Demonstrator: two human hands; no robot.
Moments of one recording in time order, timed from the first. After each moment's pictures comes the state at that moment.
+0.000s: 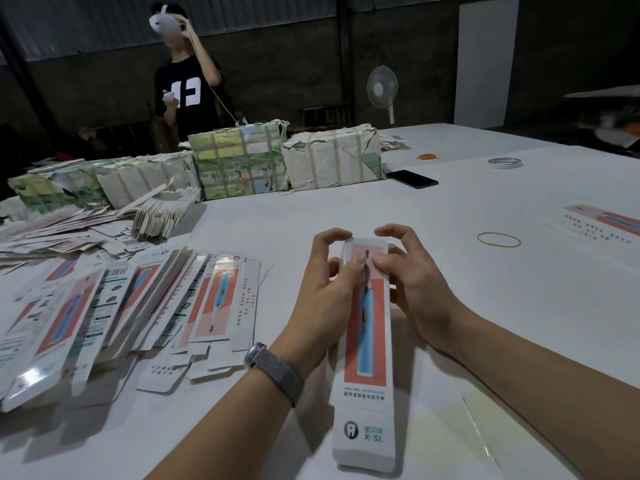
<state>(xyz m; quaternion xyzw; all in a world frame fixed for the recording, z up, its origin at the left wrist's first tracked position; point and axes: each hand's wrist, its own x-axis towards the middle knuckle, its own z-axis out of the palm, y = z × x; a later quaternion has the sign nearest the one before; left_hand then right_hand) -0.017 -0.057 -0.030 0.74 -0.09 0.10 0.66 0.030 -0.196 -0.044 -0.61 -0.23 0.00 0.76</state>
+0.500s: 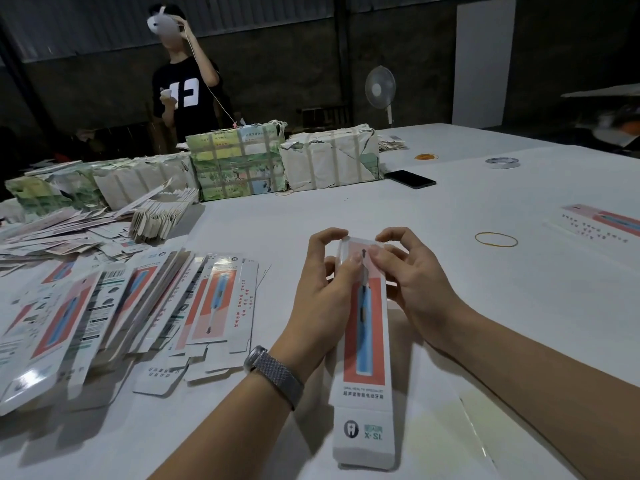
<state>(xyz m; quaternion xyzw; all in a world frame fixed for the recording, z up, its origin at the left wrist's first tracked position) -0.016 -0.059 -0.032 0.74 -0.09 0.14 0.65 0.029 -0.196 -0.041 -0.60 -0.19 -0.01 0.77</state>
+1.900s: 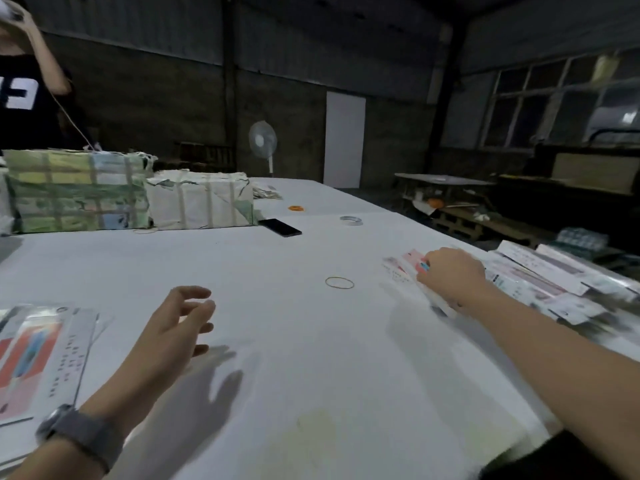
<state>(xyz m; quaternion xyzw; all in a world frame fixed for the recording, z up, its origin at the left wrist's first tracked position) 0.009 -0.041 -0.044 0.75 -0.06 0.09 0.65 0.054 -0.466 0.028 -0.97 0.18 -0.13 -0.07</state>
